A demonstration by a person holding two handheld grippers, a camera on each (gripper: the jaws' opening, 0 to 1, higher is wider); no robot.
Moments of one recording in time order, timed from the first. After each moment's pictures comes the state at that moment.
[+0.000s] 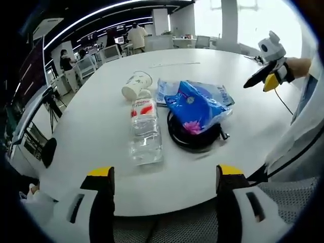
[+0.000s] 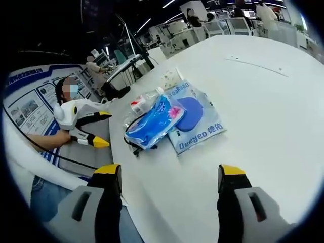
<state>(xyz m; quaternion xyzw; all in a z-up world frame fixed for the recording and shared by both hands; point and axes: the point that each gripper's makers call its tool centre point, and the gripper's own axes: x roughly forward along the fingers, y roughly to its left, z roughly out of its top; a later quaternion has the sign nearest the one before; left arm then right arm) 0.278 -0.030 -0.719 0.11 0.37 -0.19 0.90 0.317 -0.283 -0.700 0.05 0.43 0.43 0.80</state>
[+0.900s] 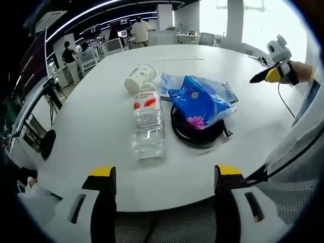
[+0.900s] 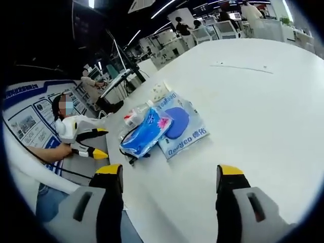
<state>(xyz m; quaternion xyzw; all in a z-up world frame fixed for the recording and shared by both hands) 0.276 -0.023 -0.727 0.09 0.39 -0.18 0.90 0.331 -0.310 -0.691 0.10 0.41 0.39 0.82</state>
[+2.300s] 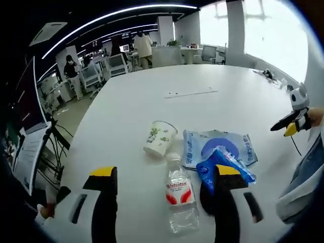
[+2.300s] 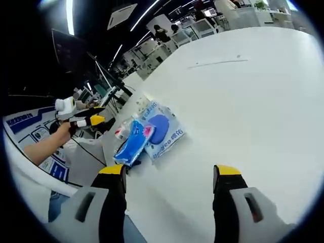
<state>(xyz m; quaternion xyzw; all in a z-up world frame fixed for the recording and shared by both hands) 0.424 -0.038 -0.629 0.10 0.34 -0.18 0.92 0.344 -0.349 -0.695 0.19 0.42 0.33 0.83</state>
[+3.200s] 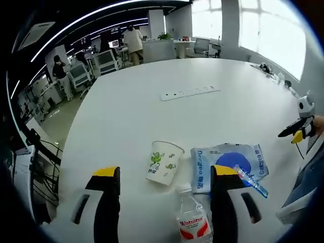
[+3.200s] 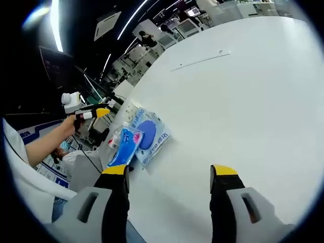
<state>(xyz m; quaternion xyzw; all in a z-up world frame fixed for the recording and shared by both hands) 0.501 -0.057 -0.648 0.13 0.37 -0.22 0.89 0.355 -0.367 -0.707 0.23 0.43 0.29 0.83</state>
